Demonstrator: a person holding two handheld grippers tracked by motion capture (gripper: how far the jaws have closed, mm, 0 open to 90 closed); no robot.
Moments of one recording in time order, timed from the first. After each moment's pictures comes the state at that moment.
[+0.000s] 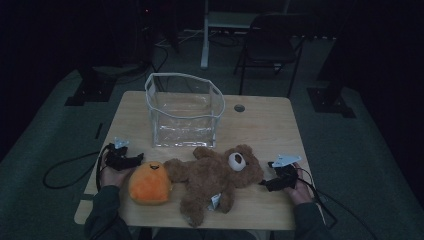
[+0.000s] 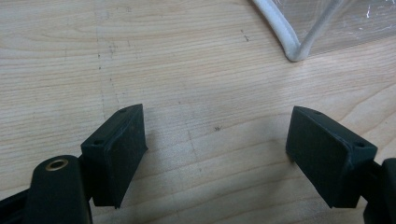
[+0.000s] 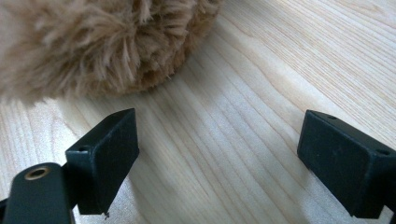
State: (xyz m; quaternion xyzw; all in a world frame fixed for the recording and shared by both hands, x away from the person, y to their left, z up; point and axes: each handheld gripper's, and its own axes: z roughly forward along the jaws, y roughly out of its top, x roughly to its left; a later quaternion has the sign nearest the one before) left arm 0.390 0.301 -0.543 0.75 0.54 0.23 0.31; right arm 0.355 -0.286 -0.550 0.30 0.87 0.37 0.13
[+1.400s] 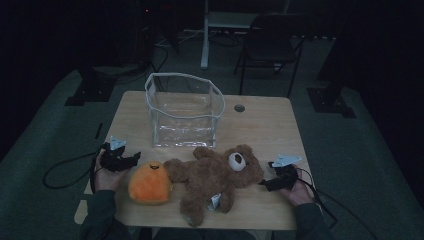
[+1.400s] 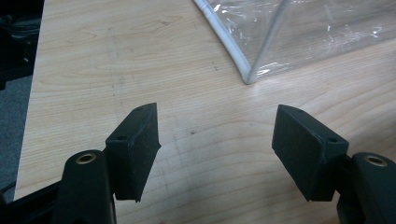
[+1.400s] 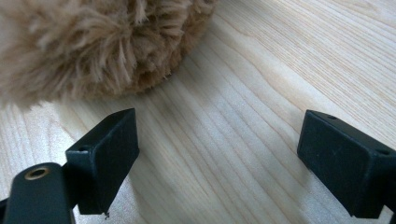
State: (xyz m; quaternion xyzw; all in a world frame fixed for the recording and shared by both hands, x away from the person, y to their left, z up) left arm 0.359 0.290 -0.495 0.75 0.52 0.26 0.32; right arm 0.354 -0.285 -0.550 0.31 0.86 0.37 0.13
